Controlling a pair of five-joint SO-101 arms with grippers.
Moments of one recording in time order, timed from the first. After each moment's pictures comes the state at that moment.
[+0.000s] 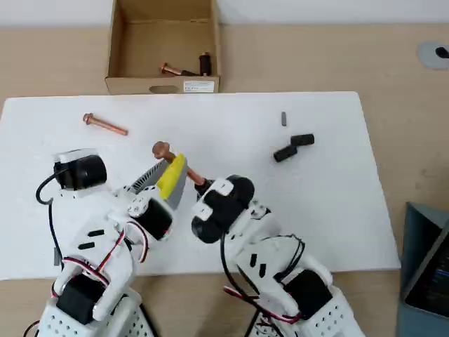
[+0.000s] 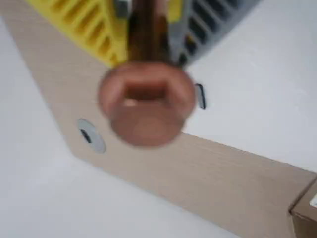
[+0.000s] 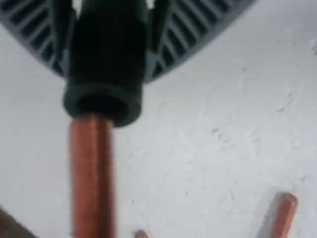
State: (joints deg) left arm 25.4 -103.8 78.5 36.2 29.8; right arm -41.1 -103.5 86.4 47.7 4.4
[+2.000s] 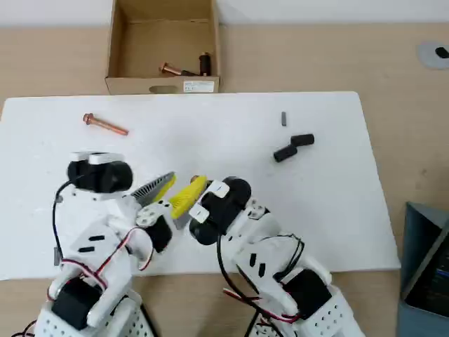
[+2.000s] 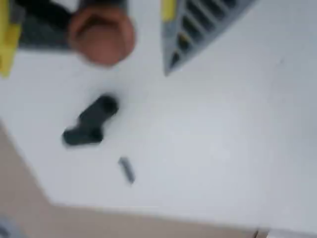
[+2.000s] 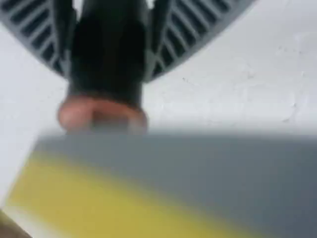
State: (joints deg) left arm 26.5 -104.2 75.0 50.9 17.9; right arm -41.2 -103.5 86.5 47.8 5.6
